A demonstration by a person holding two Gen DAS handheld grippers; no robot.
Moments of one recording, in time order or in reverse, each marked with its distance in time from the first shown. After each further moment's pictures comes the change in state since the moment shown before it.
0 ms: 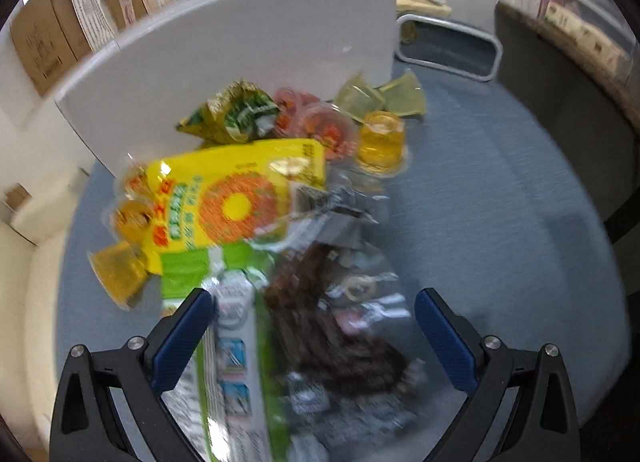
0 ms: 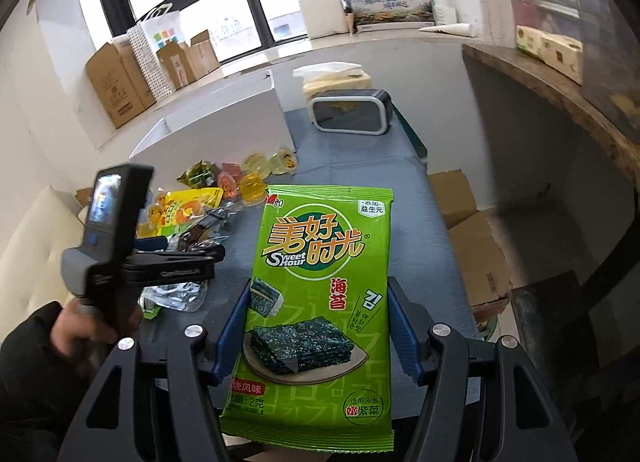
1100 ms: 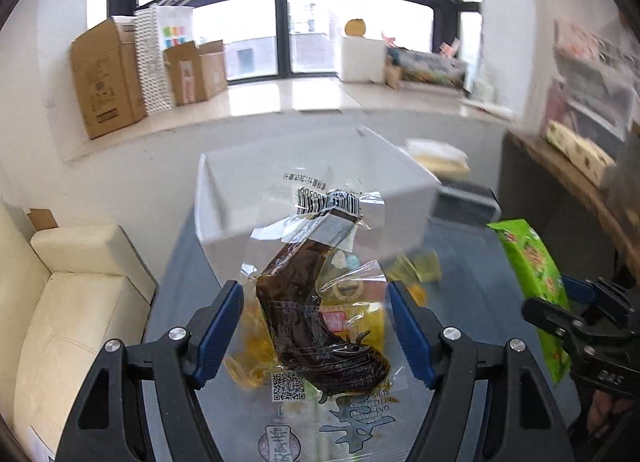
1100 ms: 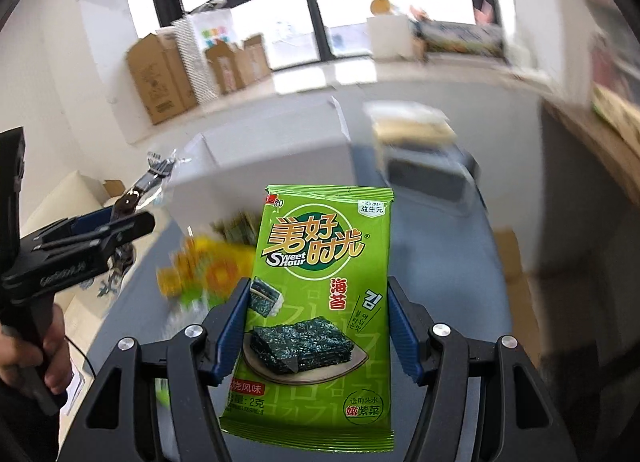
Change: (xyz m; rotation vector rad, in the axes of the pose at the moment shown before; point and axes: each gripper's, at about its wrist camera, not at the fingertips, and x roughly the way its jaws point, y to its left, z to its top) left arm -0.128 0.097 0.054 -0.138 -0.341 -0.027; right arm 0.065 0.071 0.101 -0.191 -0.060 0.126
